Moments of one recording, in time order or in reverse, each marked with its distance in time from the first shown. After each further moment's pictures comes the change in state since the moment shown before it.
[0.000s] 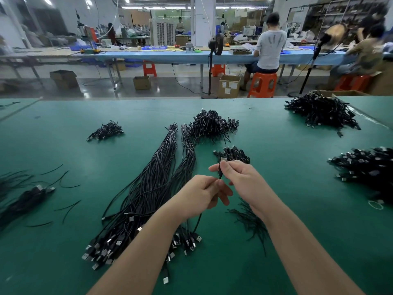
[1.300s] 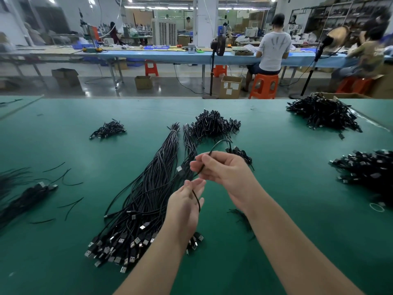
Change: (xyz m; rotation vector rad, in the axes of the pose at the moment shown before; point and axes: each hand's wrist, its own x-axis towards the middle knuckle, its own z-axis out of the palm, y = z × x) left_hand -0.003 -0.050 0.011 -0.903 0.542 -0.181; right_hand 0.010 -0.021 0.031 0.486 -0.146 -0.037
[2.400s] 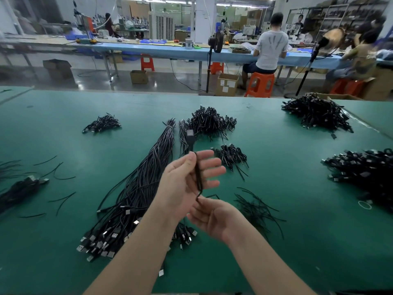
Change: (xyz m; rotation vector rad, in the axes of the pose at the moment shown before) left_hand -0.027 0.048 0.022 0.011 -0.429 0.227; right_hand -0.029 0.080 0.005 0.476 0.155 0.635
